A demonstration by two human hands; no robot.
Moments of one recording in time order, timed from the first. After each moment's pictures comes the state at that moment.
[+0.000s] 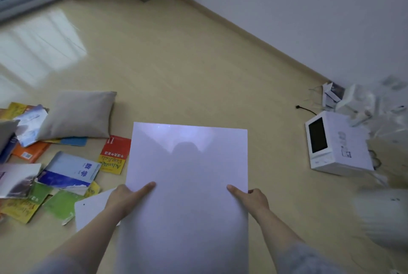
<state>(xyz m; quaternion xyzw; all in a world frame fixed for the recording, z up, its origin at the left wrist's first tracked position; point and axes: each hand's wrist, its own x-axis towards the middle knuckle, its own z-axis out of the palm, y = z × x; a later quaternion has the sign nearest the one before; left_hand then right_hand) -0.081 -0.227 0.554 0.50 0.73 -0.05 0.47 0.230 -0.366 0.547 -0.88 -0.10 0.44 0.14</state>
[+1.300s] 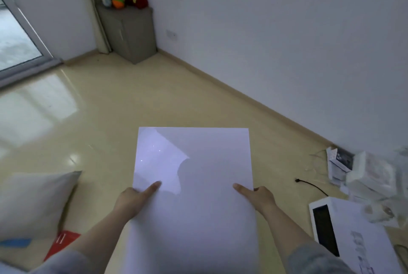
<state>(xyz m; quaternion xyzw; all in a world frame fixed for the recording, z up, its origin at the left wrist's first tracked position) 0.318 0.109 0.606 0.54 0.72 0.00 0.44 0.636 -0.015 0.598 -0.86 -0.20 0.42 0.20</state>
